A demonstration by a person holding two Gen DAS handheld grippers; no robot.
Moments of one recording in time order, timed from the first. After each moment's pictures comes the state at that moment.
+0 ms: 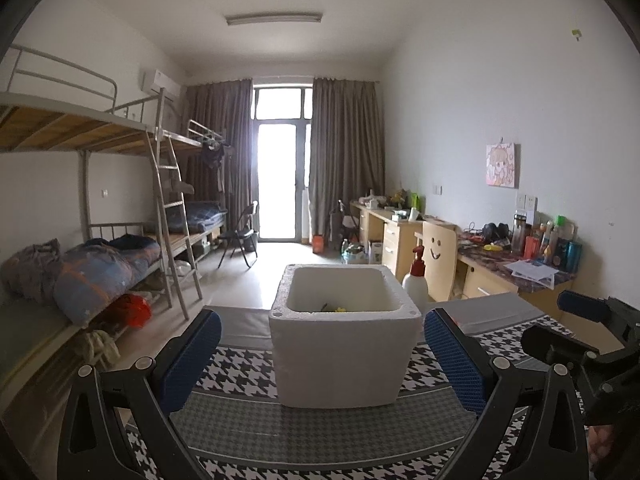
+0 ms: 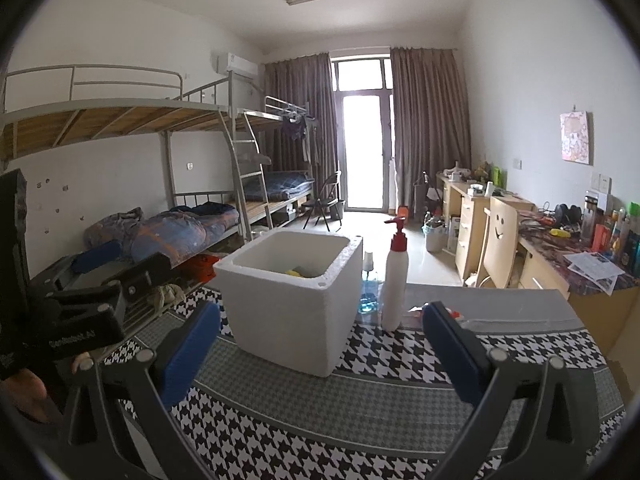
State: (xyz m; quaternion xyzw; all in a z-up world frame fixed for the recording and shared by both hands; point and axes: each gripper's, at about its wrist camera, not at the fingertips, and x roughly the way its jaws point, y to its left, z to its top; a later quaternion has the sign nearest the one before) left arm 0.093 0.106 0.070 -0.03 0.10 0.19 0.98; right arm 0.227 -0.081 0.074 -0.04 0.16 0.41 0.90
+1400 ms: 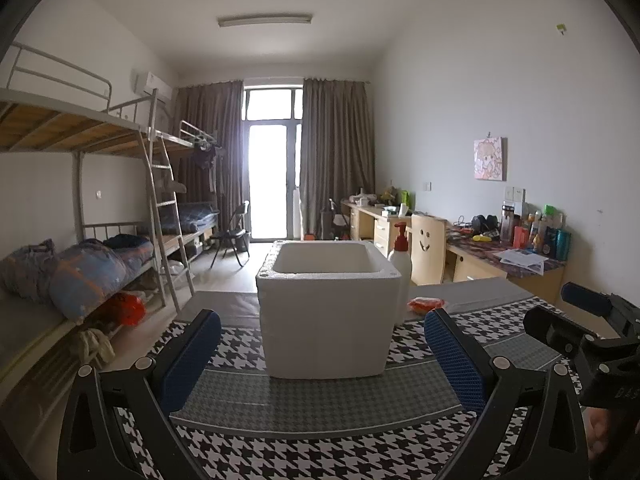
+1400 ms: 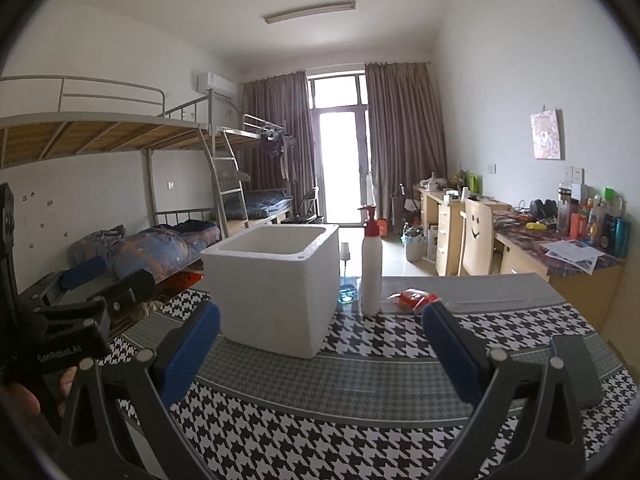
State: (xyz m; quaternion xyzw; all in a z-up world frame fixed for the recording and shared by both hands) left arm 0.071 0.087 0.039 -0.02 0.11 0.18 0.98; right arm 0.199 -0.110 0.042 -0.02 0.13 0.37 0.92
